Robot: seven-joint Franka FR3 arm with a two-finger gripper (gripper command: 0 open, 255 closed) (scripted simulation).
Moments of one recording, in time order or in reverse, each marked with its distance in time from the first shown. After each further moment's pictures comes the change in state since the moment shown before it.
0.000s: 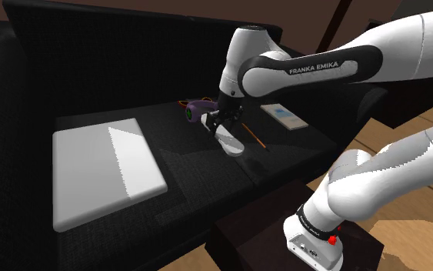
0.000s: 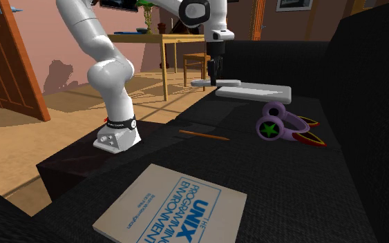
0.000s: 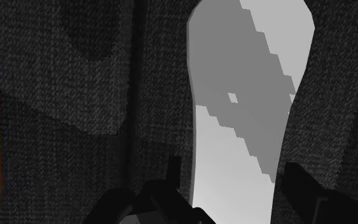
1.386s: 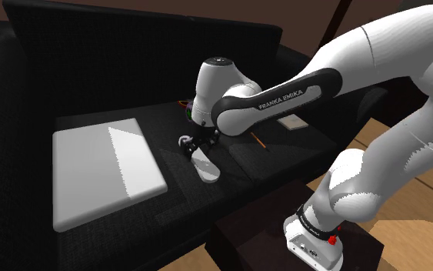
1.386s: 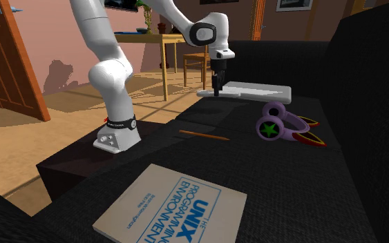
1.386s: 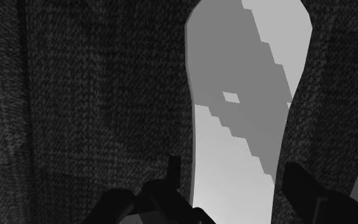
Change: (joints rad) arm 0.053 0.218 0.148 0.008 -0.001 0.213 0.199
